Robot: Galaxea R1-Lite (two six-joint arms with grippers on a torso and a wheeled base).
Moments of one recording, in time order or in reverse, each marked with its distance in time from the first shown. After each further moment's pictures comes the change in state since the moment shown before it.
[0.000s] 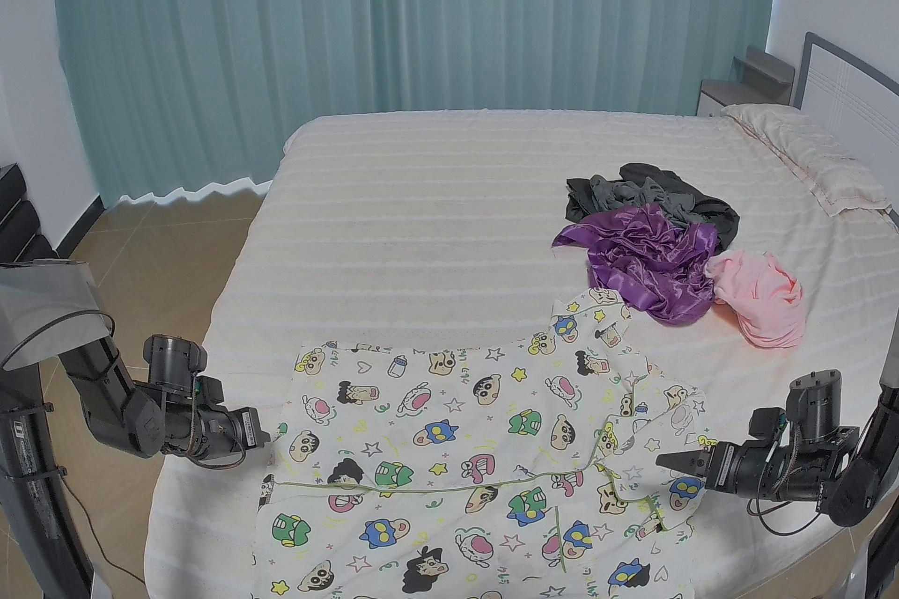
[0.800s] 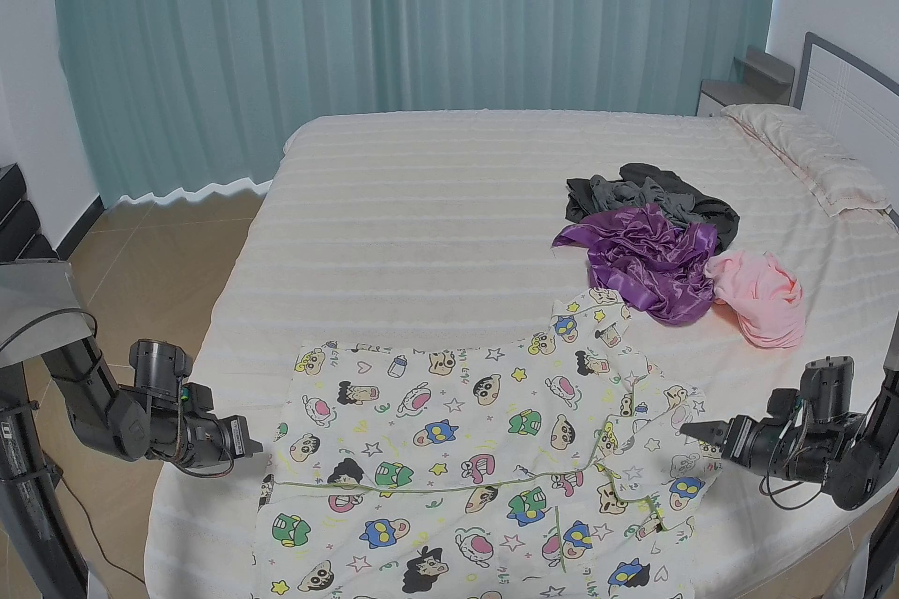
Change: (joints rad) left arm 0.043 -0.059 0.060 0.035 -0.067 0.013; right arm -0.154 0.039 -0.067 -0.033 -0.024 0.014
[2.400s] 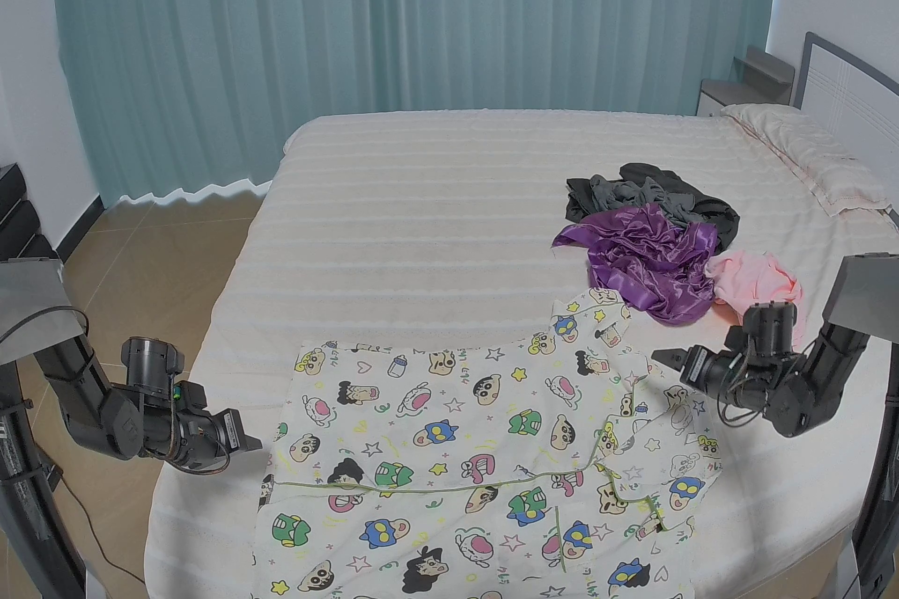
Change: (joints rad) left arm 0.015 -0.010 0.006 -0.005 -0.050 -0.078; right arm 0.027 0.269 -0.612 0.259 -0.068 -0.088
